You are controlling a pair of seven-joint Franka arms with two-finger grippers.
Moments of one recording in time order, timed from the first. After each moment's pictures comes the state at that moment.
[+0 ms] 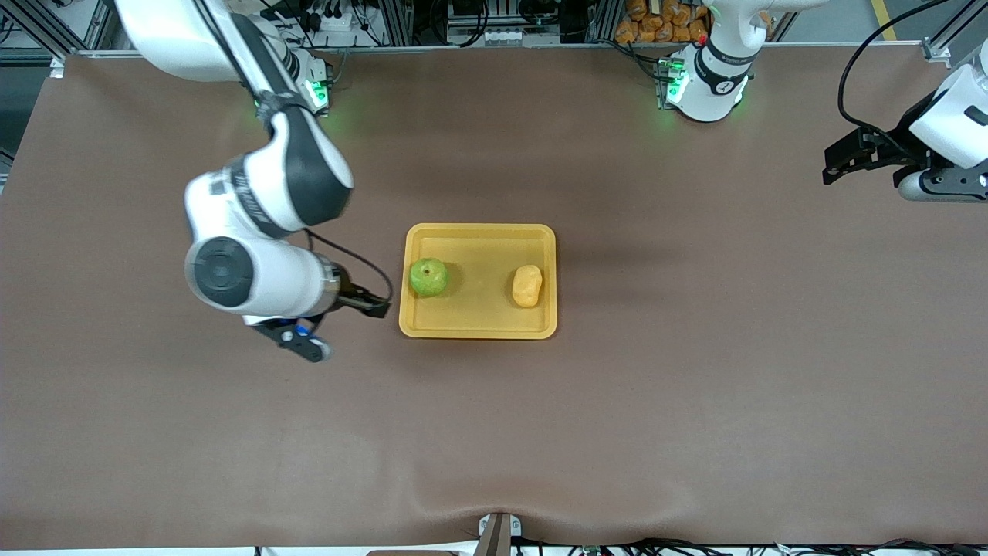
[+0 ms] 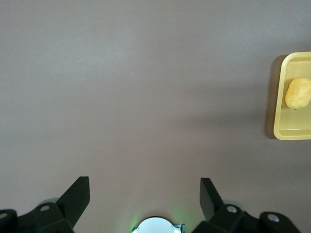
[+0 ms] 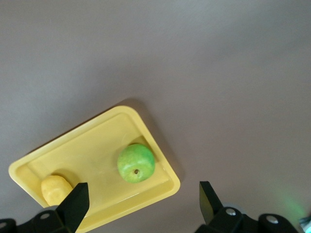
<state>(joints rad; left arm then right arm) -0.03 -0.07 -0.07 -1.63 0.04 1.53 -0.02 0.40 0.58 -0.08 -1.18 0.23 1.55 0.83</state>
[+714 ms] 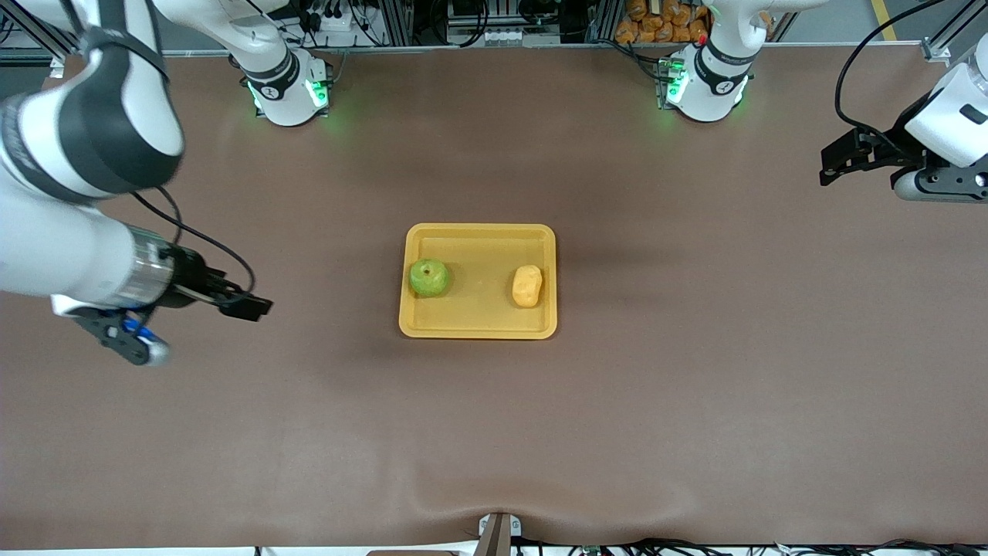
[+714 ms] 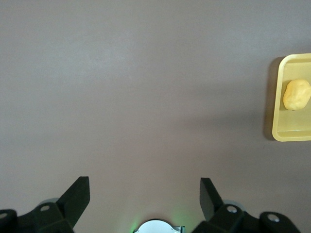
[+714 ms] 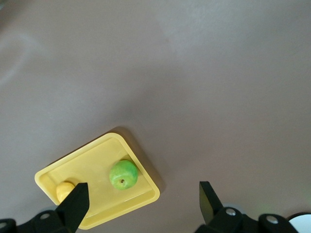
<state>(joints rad) -0.03 -0.07 -0.07 -1.63 0.04 1.54 -0.02 0.21 0.45 -0.07 -1.12 0.22 1.46 0.69</state>
